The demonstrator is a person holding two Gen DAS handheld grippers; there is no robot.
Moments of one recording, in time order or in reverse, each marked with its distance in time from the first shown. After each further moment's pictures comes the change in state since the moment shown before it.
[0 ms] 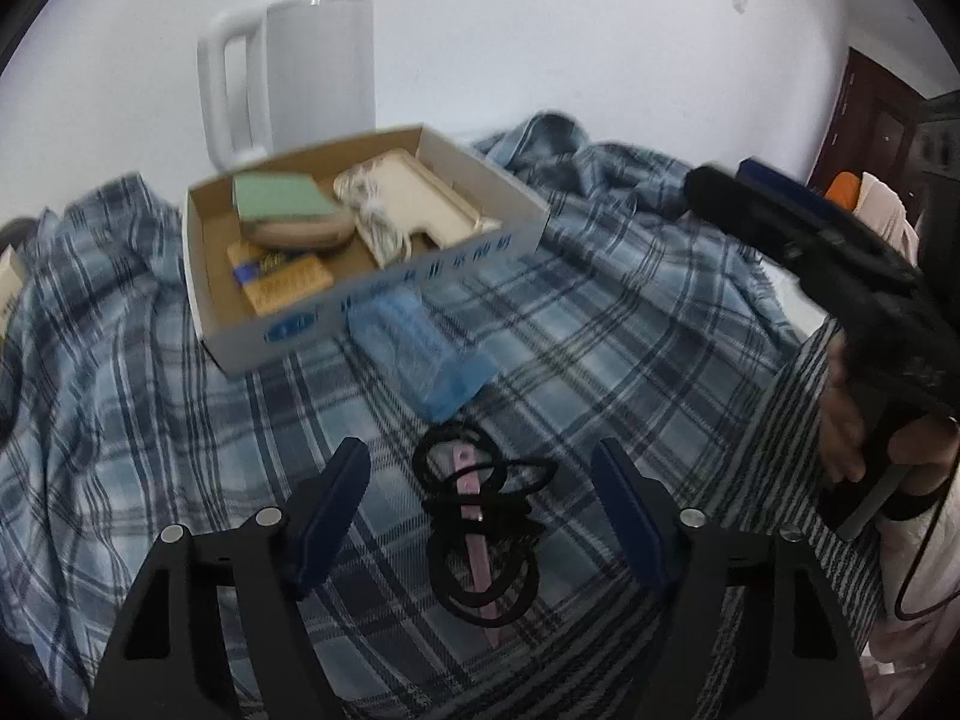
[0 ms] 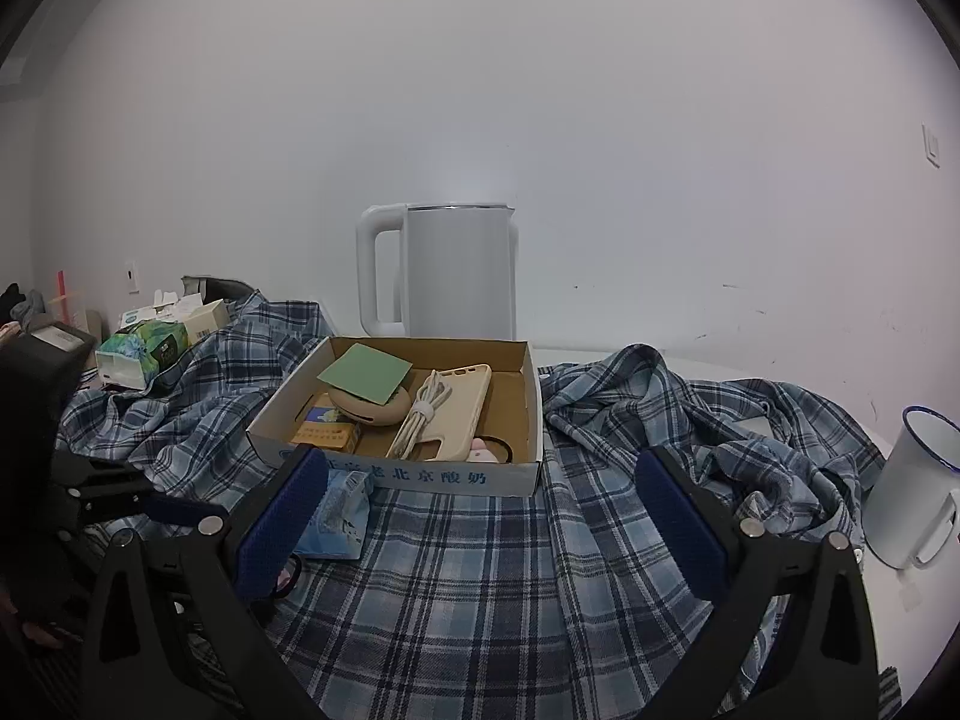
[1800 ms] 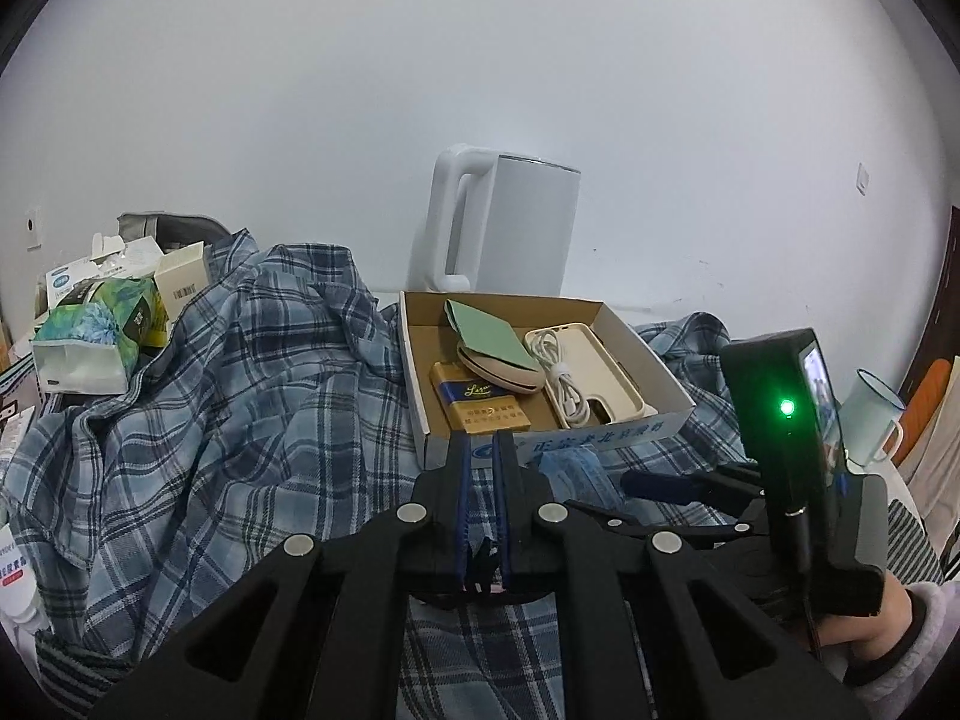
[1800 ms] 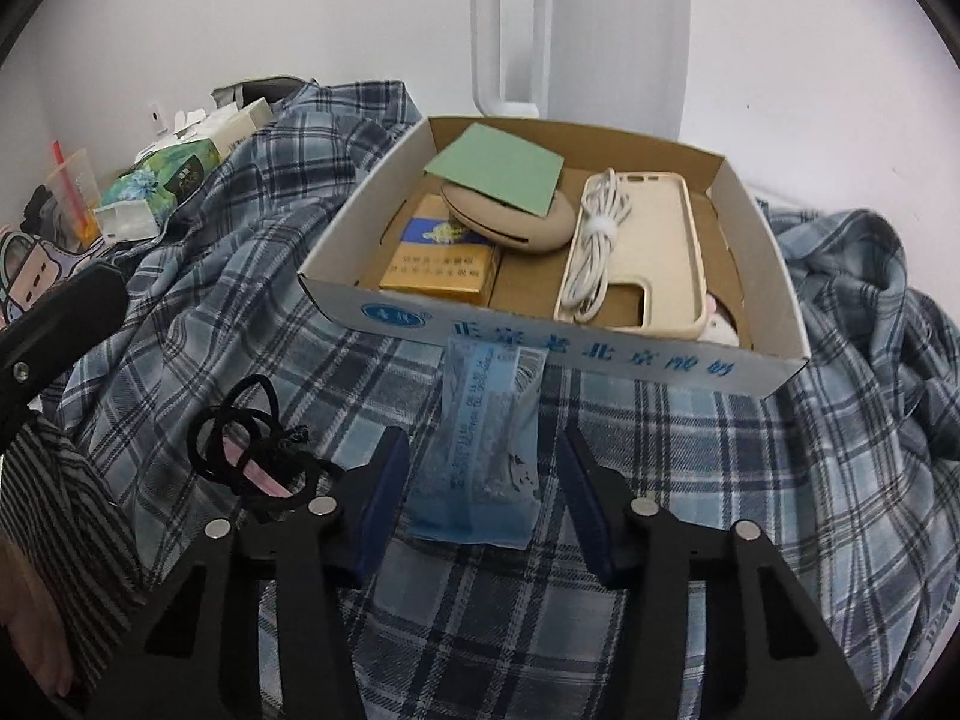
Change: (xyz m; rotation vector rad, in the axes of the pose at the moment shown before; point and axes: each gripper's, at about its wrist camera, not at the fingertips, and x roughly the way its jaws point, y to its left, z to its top) left arm -0.062 0.049 -0.012 -0.282 -0.390 0.277; right arm 0.122 0.083 -0.025 -0.066 0.517 0.168
